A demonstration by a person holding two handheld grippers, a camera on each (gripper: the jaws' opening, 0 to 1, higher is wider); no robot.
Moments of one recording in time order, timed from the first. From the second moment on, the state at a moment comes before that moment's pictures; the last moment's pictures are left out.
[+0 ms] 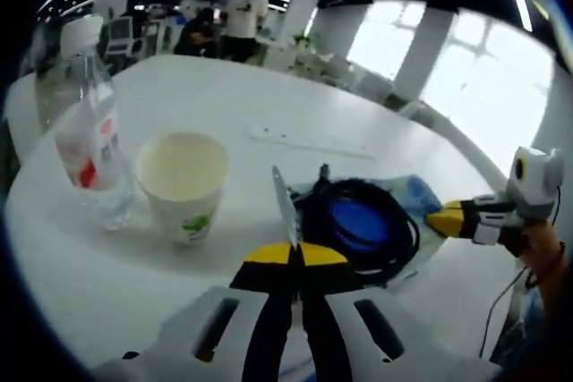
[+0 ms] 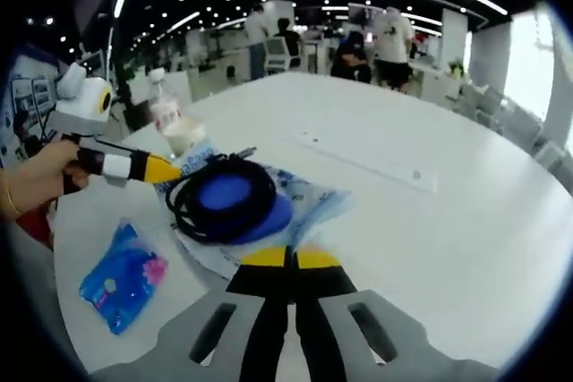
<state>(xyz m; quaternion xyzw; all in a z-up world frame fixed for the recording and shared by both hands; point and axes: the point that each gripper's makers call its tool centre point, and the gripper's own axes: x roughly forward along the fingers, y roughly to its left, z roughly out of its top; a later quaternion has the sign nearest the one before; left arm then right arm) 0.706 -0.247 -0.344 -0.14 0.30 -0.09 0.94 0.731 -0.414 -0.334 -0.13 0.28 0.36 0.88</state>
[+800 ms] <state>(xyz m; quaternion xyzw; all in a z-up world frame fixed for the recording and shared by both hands) 0.726 -0.241 -0.375 -0.12 0.32 -0.06 0.94 0.748 -0.413 -0.375 -0.08 0.32 0.34 0.88</state>
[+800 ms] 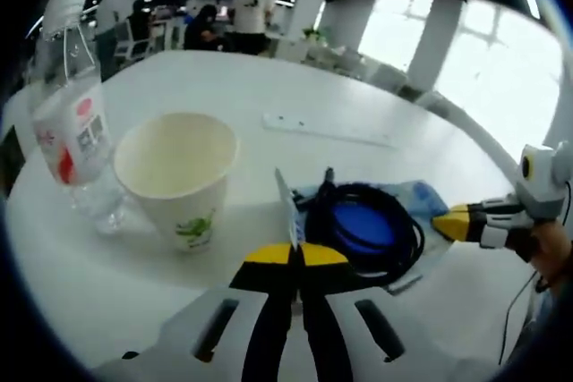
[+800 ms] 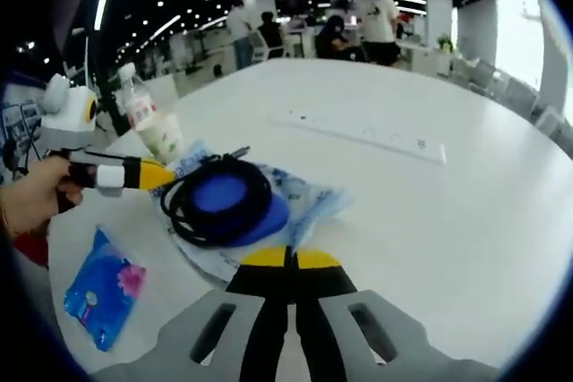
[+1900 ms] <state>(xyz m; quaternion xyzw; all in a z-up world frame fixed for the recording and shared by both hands) 0.724 -0.234 -0.382 -0.10 0.31 -0.04 0.95 0.748 -0.421 -0.389 -0.05 0.35 0.31 0.88</state>
